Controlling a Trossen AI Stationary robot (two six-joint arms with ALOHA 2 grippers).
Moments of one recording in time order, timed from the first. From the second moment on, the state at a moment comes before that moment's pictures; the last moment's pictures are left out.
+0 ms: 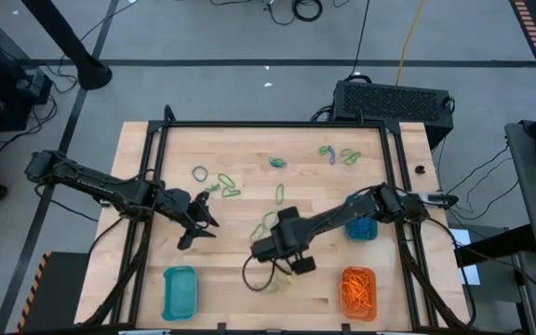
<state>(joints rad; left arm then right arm) -0.20 0.90 0.40 -0.13 0.15 -0.15 0.31 2.24 2.00 -1.49 0.11 0.07</state>
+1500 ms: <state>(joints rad) -0.39 0.96 0.52 -0.42 -0.25 -0.39 0.19 1.38 0.87 -1.18 0.14 0.85</state>
